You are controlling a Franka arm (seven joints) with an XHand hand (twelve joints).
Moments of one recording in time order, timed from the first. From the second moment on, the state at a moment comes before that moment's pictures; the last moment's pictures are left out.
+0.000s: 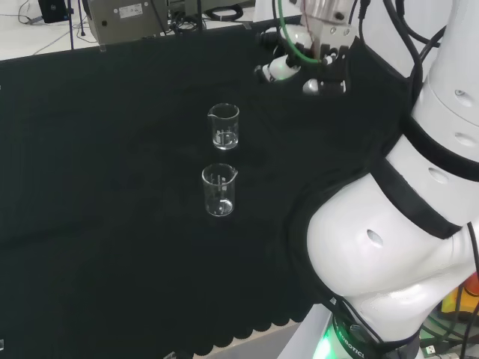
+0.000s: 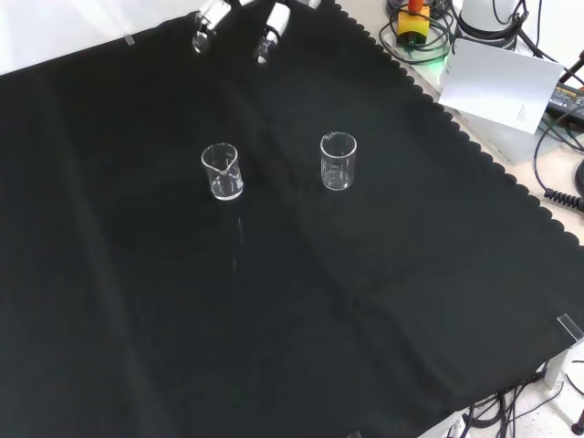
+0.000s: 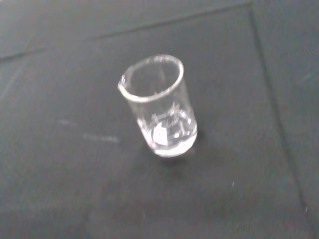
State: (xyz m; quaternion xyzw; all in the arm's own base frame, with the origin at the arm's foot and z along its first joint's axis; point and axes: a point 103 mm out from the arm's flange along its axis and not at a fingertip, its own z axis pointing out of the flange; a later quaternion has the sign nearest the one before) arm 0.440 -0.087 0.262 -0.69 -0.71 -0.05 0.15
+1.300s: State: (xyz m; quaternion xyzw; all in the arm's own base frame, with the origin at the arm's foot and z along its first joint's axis) arm 0.491 -0.075 0.117 -0.62 -0.74 -0.05 0.26
